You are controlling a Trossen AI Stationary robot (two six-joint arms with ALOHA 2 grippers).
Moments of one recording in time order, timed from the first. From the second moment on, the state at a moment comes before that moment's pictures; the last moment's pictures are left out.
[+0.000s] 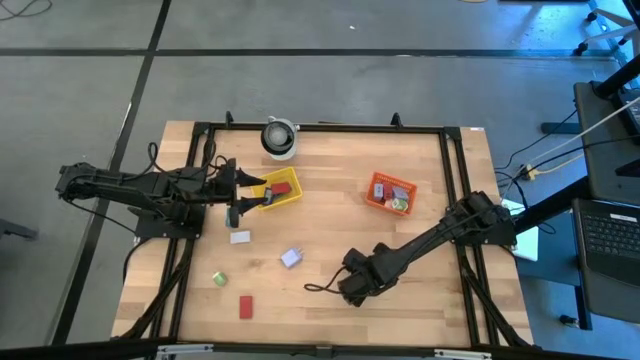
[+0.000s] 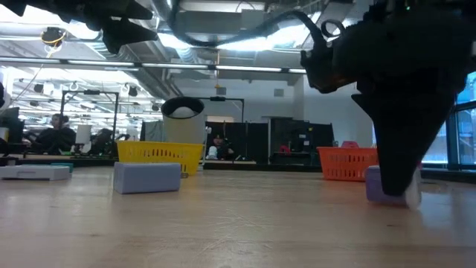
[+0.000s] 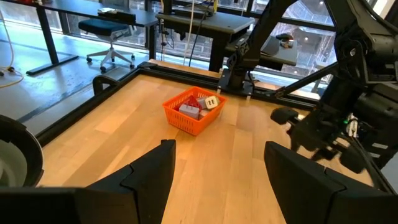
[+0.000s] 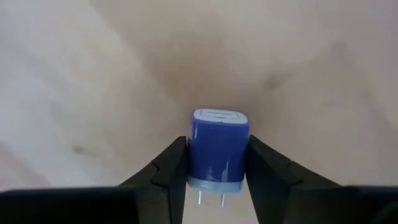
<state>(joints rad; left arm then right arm) -0.07 0.59 0.48 -0.08 -0.26 -0.21 0.53 2.03 1.41 -0.90 0.12 1.19</state>
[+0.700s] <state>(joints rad) -0.07 0.59 0.48 -0.08 -0.18 -0.20 0.35 1.66 1.37 -1.15 0.38 1.01</state>
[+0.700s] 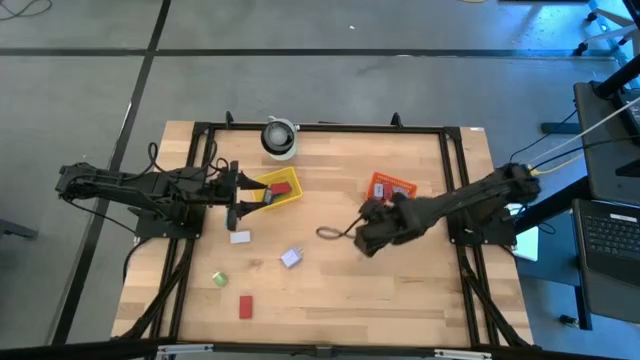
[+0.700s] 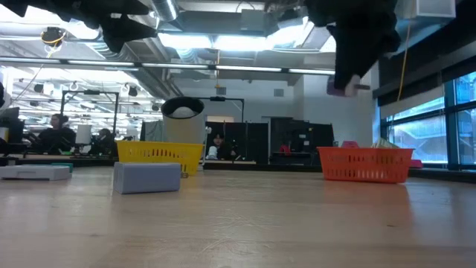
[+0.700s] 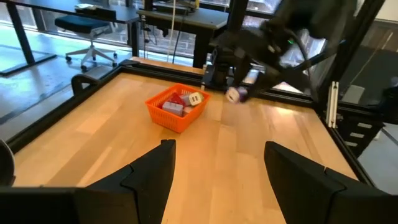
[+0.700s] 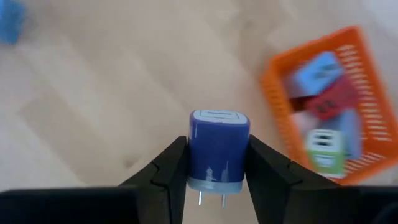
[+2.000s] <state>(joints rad) -0.07 0.59 0.48 -0.08 -0.19 -0.24 -0.21 1.32 0.76 -0.79 0.26 0.72</state>
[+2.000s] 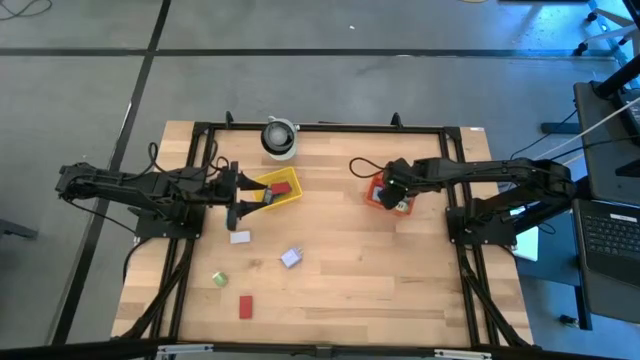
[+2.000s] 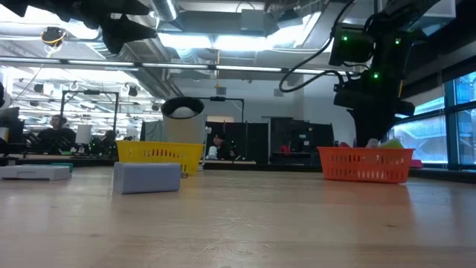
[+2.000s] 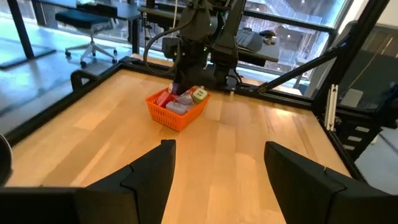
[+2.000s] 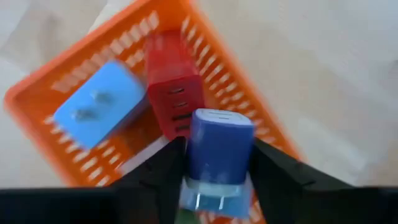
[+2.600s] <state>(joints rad) -0.22 0.90 0.56 -0.05 -0.08 -0.71 -0.21 1.32 0.77 -0.78 0.23 0.67</state>
